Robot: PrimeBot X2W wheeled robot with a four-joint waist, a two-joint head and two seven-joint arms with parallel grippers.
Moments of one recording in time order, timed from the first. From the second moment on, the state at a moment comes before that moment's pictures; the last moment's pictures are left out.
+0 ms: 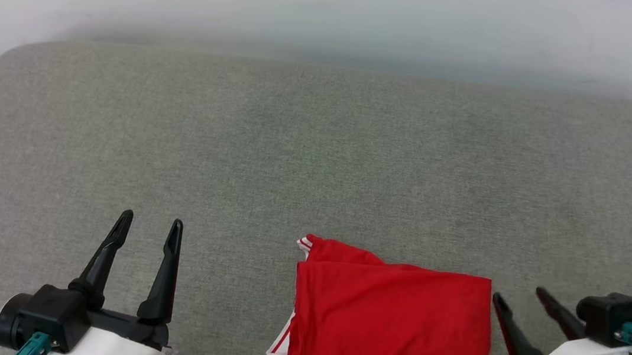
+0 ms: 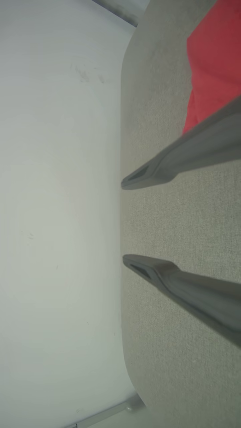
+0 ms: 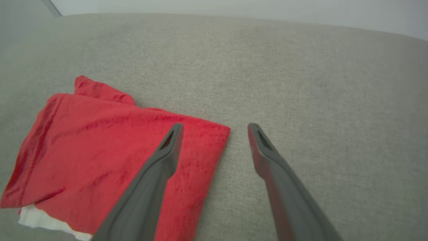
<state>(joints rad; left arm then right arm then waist) 0.07 0.14 -0.05 -0.11 -0.23 -0.13 -0.26 0.02 -0.25 0.10 -0.08 0.28 0.13 0.27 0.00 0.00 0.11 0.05</state>
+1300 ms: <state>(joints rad) 0.00 0.16 -0.19 -0.06 -0.23 -0.13 -0.26 -0.19 -0.41 0.34 0.05 0.07 0.13 0.62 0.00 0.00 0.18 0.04</state>
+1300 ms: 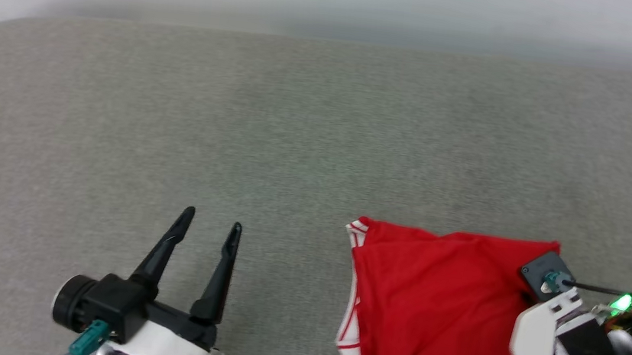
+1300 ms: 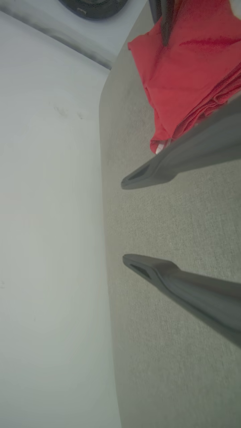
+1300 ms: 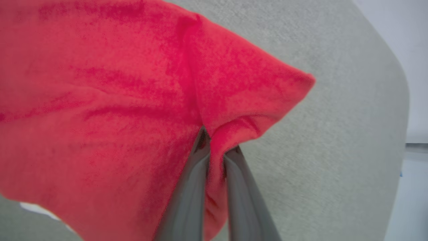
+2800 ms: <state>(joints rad) -0.37 0.29 -0.41 -0.14 -0.22 -0.13 -0.26 -0.55 -0.81 -0.01 0.47 -0.07 0.13 0.29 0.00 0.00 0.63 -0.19</state>
